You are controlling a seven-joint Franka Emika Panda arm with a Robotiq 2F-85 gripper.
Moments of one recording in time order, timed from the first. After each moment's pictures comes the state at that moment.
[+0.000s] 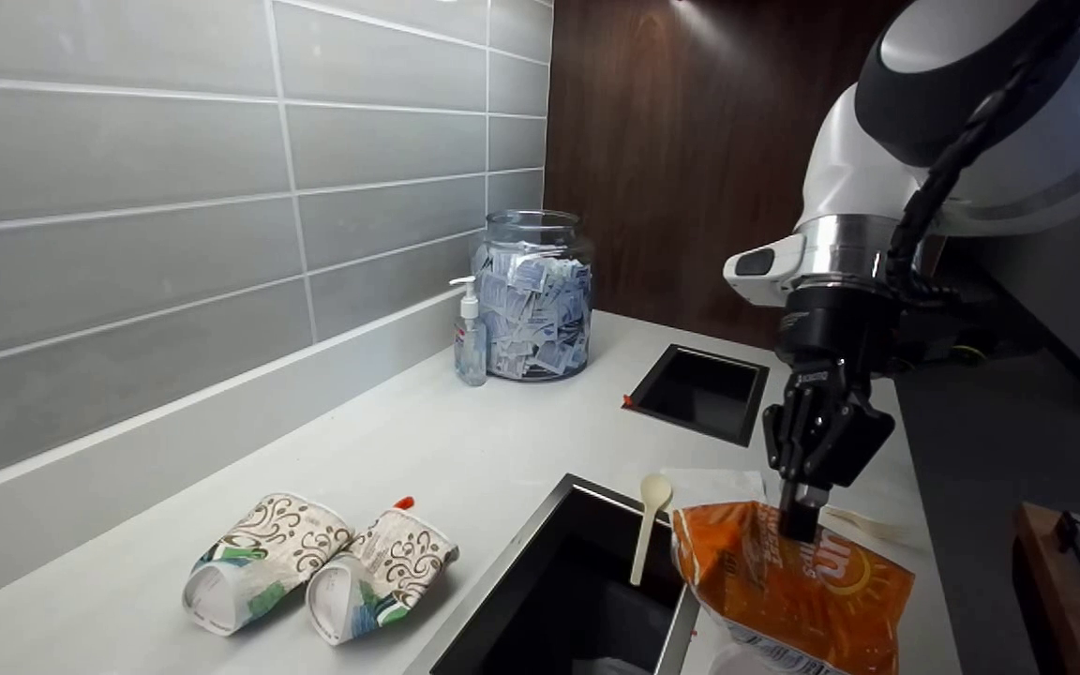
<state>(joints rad) 0.16 -0.22 0.00 -2.68 0.87 2.28 -0.99</state>
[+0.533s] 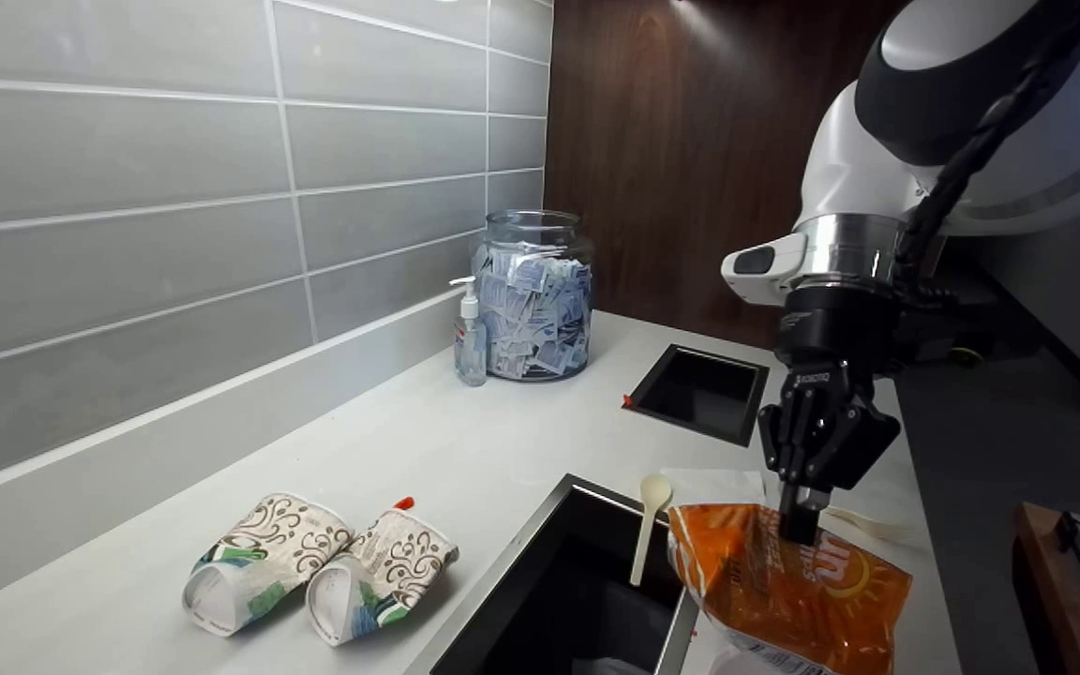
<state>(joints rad) 0.15 -0.22 0.01 -2.68 0.87 2.28 -1.05</state>
